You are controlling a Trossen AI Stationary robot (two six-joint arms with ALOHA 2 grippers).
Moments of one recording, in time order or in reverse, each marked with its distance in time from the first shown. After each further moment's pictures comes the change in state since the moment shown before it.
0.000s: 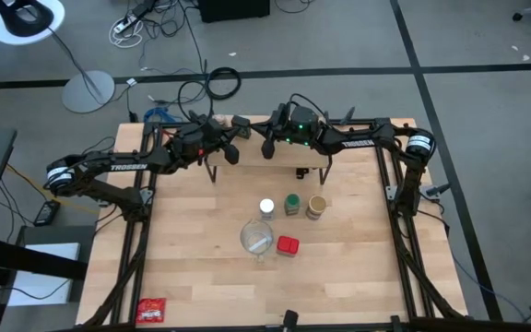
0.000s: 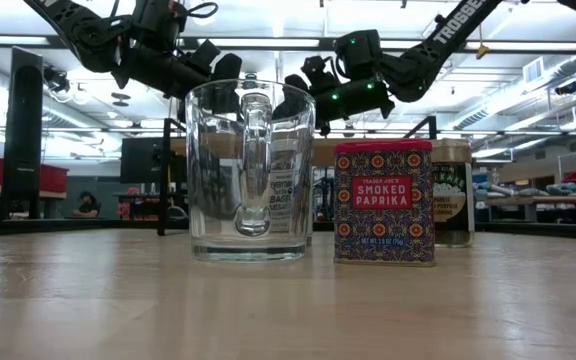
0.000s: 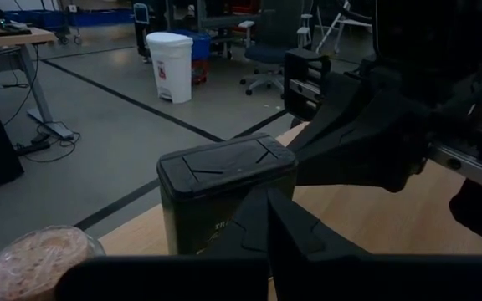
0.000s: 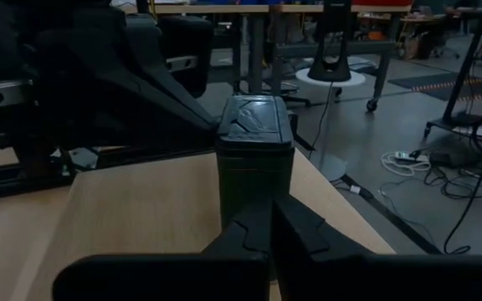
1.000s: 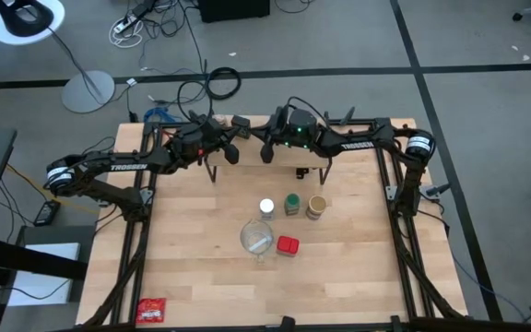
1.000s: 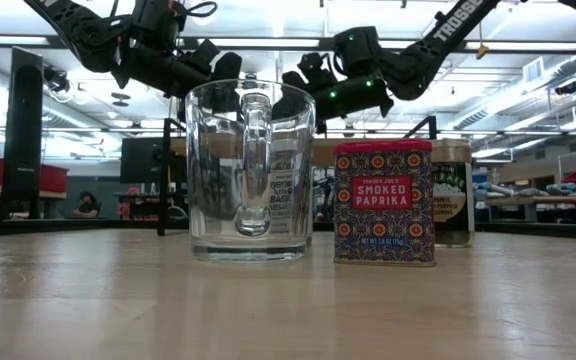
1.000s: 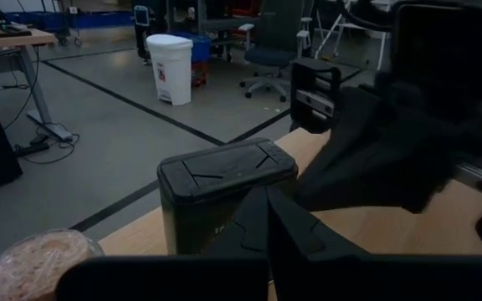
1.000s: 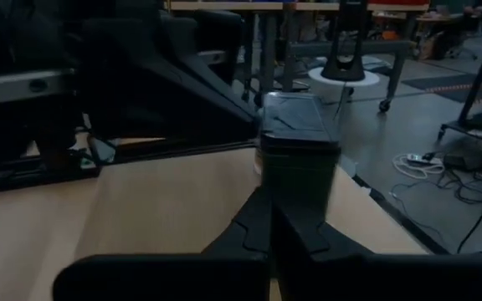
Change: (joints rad) left arm 0.000 0.000 0.000 0.008 0.000 -0.005; right arm 0.027 0.000 0.000 -0.009 -0.006 -0.010
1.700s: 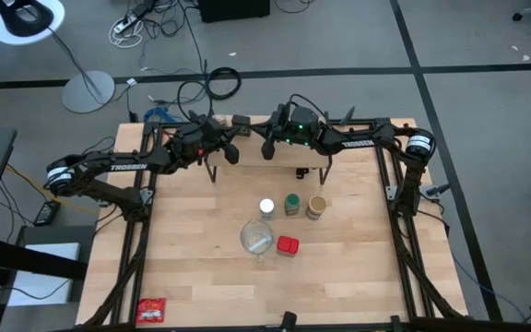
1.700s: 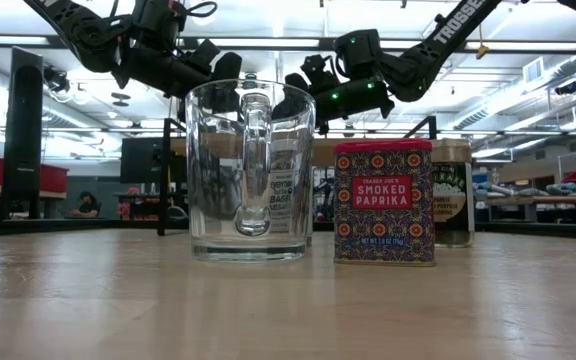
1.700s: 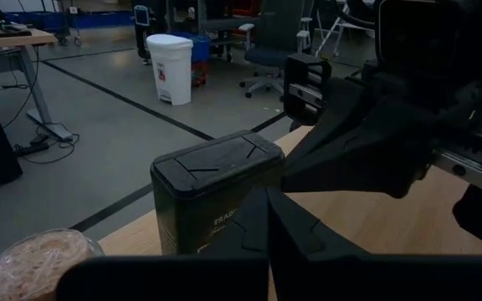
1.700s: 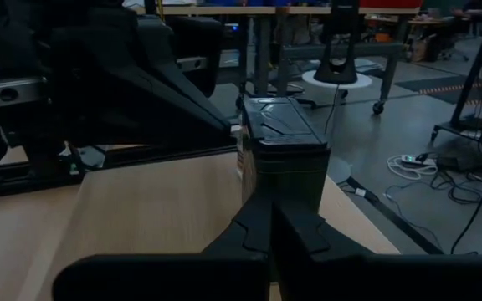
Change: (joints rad) left arm 0.000 0.000 0.000 0.000 0.000 0.000; right arm -0.023 0.000 0.000 0.012 -0.014 0.005
